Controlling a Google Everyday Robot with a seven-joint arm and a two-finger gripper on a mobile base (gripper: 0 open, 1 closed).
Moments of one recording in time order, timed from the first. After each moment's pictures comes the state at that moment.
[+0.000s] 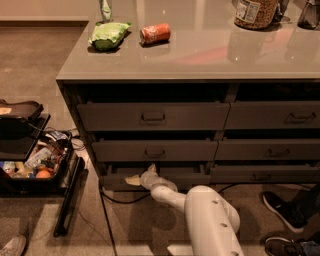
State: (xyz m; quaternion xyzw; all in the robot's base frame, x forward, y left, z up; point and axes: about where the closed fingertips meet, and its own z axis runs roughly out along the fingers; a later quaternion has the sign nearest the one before) arm 0.809 0.097 0.188 -0.24 0.81 0.17 0.50
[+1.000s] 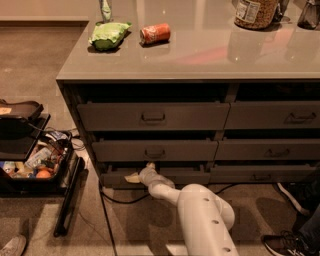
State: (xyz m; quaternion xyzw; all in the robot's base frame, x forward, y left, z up) arm 0.829 0.098 0.193 -0.30 0.79 0.11 0.53
